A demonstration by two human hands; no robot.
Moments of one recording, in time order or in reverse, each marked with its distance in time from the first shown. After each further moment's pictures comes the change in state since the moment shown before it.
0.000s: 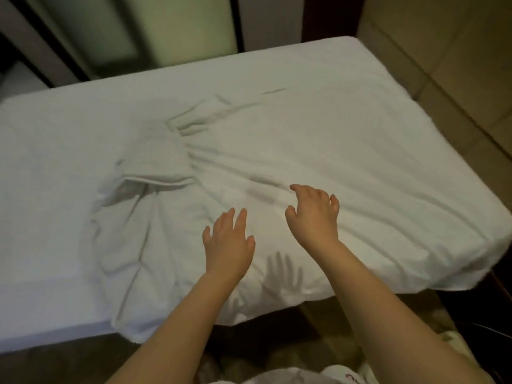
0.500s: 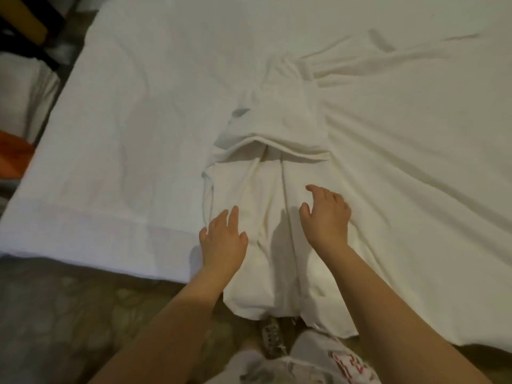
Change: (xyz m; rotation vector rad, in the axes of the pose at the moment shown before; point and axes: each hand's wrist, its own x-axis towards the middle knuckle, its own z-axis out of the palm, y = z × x) left_hand 0.038 -0.334 0.015 -0.060 -0.147 -0.396; right_hand 0.048 -0.239 0.225 0.057 -0.220 -0.105
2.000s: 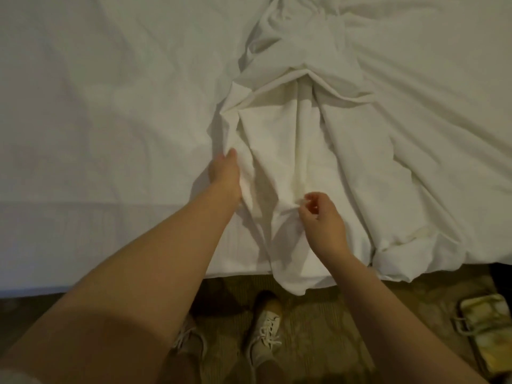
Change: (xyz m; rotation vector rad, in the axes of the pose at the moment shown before) left_hand 0.152 -0.125 0.051 -1.341 -0.124 -0.314; right_hand -0.080 -0.088 0.183 0.311 0.086 0.363
